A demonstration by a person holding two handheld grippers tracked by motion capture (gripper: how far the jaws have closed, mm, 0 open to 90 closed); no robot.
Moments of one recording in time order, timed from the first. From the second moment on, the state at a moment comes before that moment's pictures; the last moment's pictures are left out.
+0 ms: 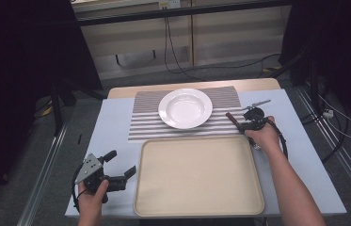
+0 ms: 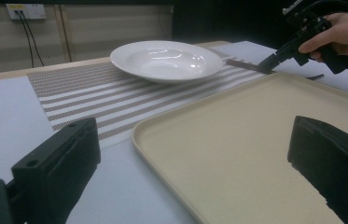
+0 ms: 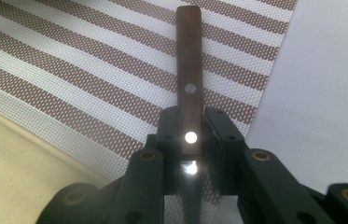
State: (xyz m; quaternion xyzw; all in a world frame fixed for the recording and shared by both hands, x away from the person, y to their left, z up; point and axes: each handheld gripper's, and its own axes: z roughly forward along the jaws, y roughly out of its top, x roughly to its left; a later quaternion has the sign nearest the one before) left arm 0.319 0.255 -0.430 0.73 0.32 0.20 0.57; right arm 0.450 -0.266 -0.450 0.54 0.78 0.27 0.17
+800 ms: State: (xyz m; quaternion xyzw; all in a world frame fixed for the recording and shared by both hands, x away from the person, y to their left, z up) left arm 0.318 0.252 -0.428 0.73 0.32 0.20 0.58; right arm 0.461 -0.256 -0.444 0.54 0.80 0.22 0.16
